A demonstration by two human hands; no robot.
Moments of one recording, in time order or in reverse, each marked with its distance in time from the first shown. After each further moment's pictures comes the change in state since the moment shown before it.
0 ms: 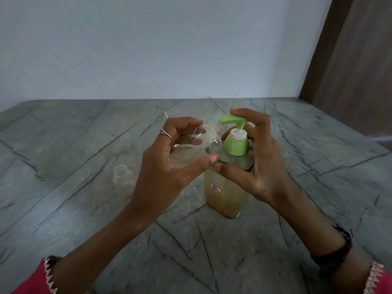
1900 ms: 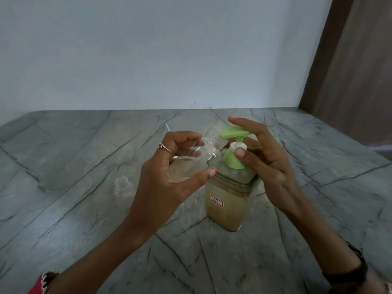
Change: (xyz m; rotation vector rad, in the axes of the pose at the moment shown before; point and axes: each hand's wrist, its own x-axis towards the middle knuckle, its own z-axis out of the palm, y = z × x) left_hand -0.001 0.004 -0.002 0.028 0.012 0.007; right_hand 0.004 -0.007 -0.012 0.395 -0.054 0.195
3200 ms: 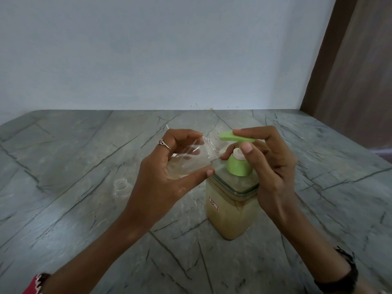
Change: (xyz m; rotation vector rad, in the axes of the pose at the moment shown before) left_hand 0.007 -0.006 -0.004 0.009 -0.032 0.012; right_hand 0.001 -0.003 0.019 0.056 0.249 -0.148
